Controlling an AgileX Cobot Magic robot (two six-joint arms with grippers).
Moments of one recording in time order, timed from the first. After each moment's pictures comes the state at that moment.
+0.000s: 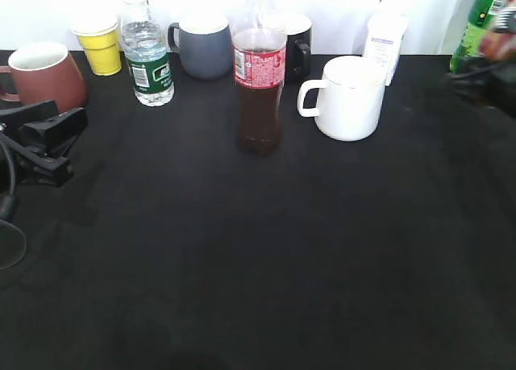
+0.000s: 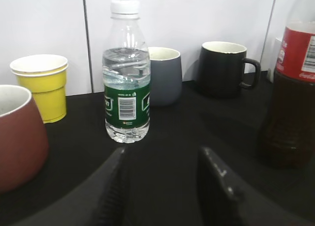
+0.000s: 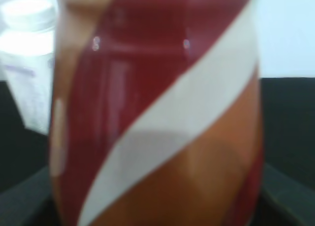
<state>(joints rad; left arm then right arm) -0.18 1.59 -0.30 0.30 -1.15 -0.13 0.07 1.92 -0.83 0.21 -0.81 -0.14</state>
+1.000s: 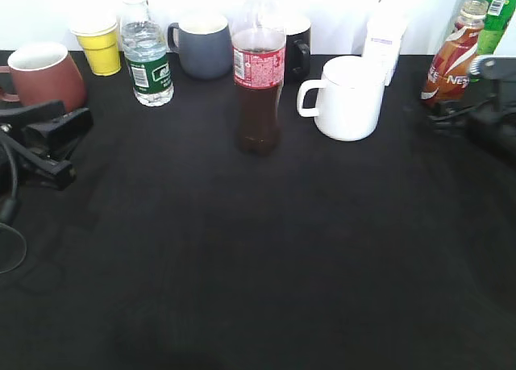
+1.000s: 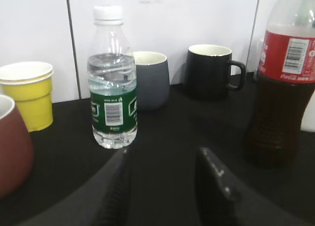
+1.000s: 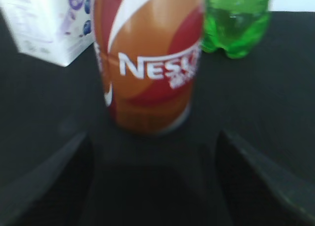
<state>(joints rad) -0.18 1.58 -0.30 0.34 -1.15 -0.14 0.07 2.00 -0.76 0.15 -0.82 -0.10</state>
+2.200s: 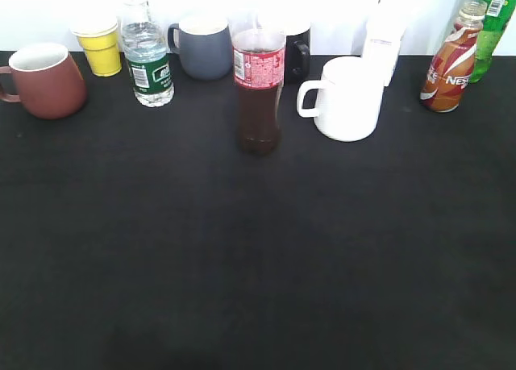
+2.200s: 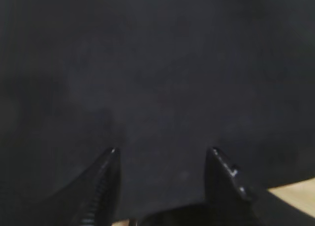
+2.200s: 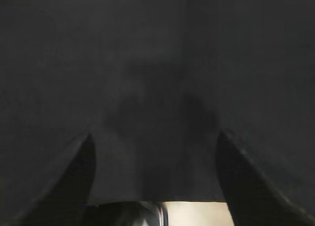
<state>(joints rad) -0.35 0.60 -0.89 -0.01 1.22 -0.18 0.07 0.58 -0.86 0.05 1.18 0.07</state>
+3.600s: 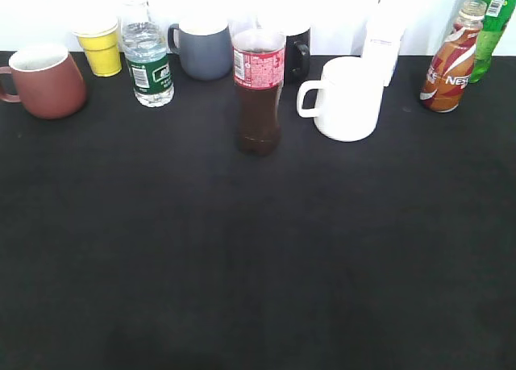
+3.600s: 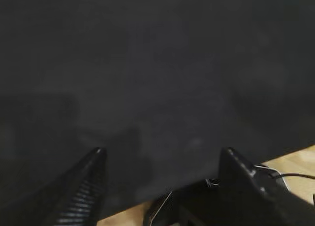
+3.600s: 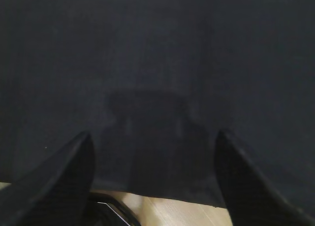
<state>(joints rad) -0.36 0.41 -0.53 -0.07 1.07 -0.02 0.07 0.28 -0.50 0.09 1.05 -0.11</state>
